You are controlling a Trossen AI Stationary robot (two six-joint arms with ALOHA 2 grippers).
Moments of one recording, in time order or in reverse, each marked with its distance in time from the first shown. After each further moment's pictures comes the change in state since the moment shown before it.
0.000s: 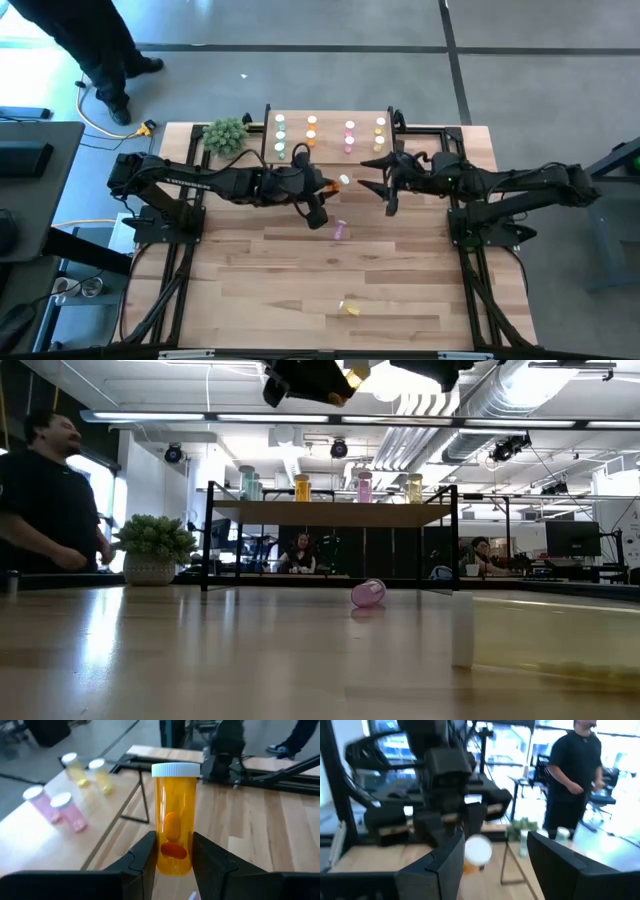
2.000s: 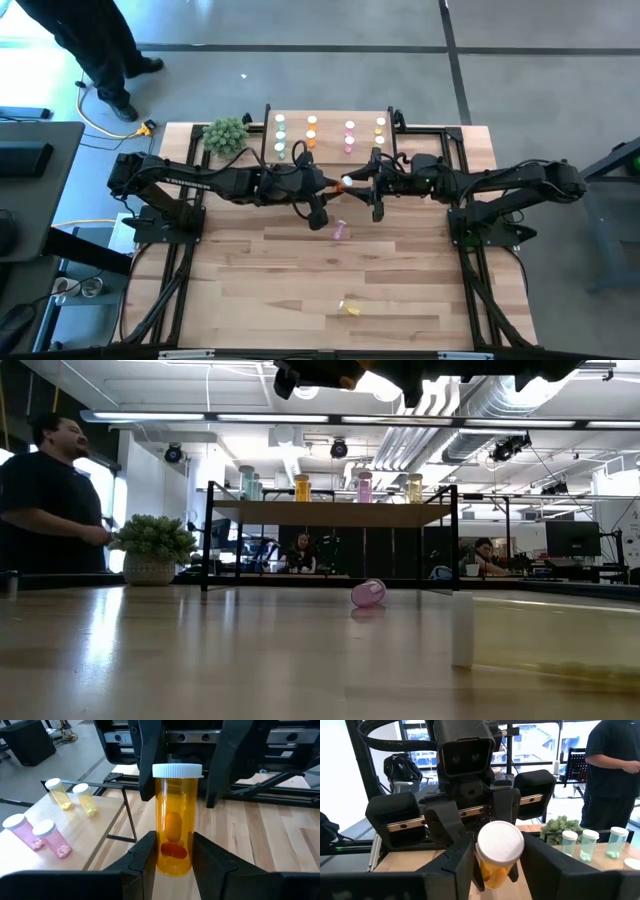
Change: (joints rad) left arm 0.011 -0.001 0.000 0.093 0.075 0.060; right arm -0.040 0.203 0.002 0.254 -0.207 0.113
